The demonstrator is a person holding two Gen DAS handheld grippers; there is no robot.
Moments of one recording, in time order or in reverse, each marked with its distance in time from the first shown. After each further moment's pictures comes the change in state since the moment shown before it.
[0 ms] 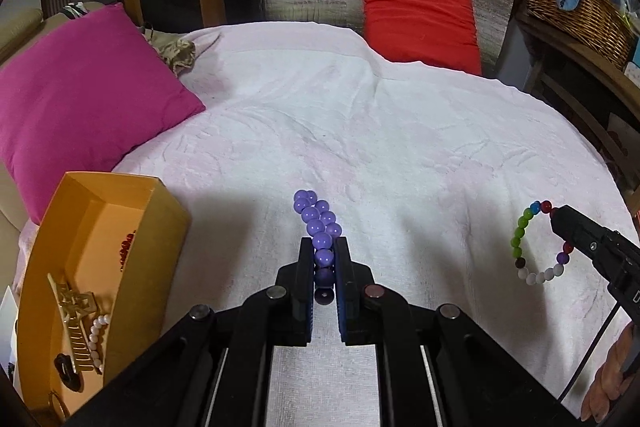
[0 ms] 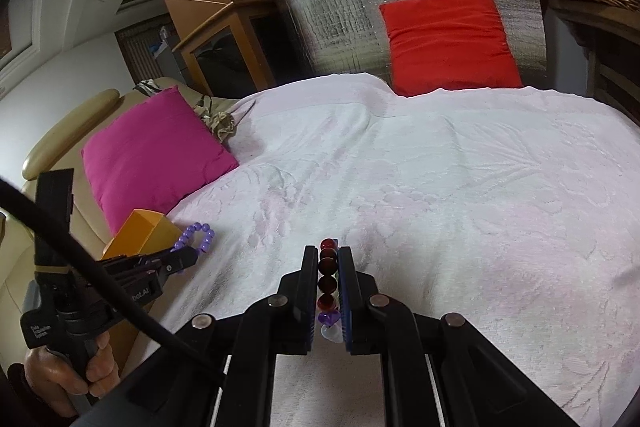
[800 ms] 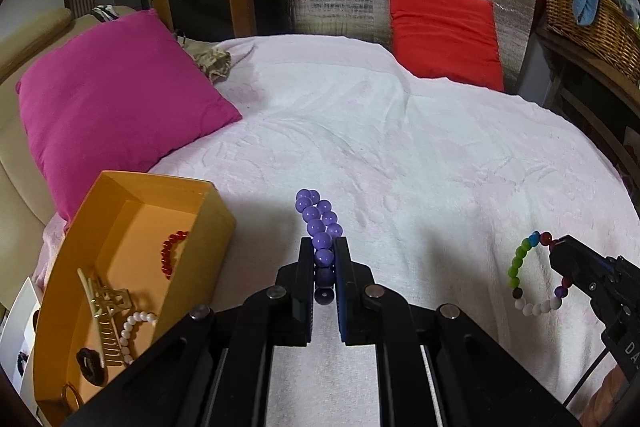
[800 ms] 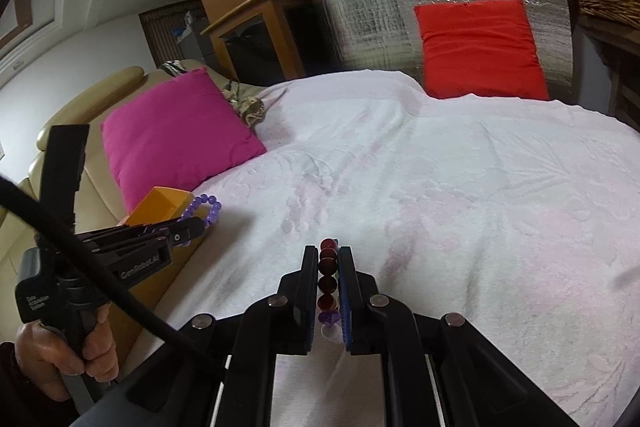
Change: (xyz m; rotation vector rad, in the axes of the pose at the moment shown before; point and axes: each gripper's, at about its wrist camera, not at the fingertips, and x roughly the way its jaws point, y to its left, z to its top) left arm -0.020 0.024 -0.002 -0.035 -0.050 0.081; right arm 0.003 0.039 -0.011 -0.085 0.001 0.066
